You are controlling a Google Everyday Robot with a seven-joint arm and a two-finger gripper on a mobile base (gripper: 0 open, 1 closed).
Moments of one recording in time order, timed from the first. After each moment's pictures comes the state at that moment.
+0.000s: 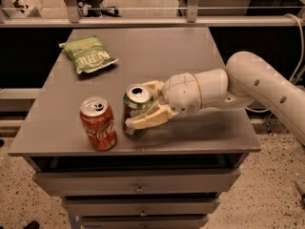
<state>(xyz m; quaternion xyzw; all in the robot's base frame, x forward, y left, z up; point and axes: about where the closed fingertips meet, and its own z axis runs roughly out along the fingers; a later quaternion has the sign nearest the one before) 0.470 0.032 0.886 -0.60 0.47 0.45 0.46</state>
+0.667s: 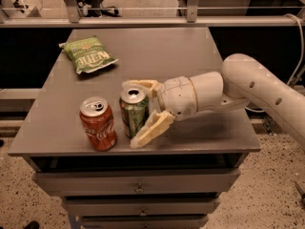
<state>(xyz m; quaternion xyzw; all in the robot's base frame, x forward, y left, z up) 0.457 0.042 0.882 -0.60 0.47 0.46 0.44</state>
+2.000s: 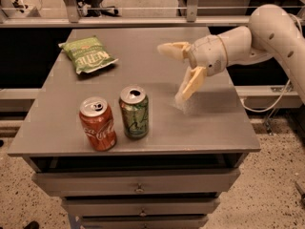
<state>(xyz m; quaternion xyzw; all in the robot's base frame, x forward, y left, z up) 0.559 -0.044 0.914 -0.63 0.51 0.42 0.41</state>
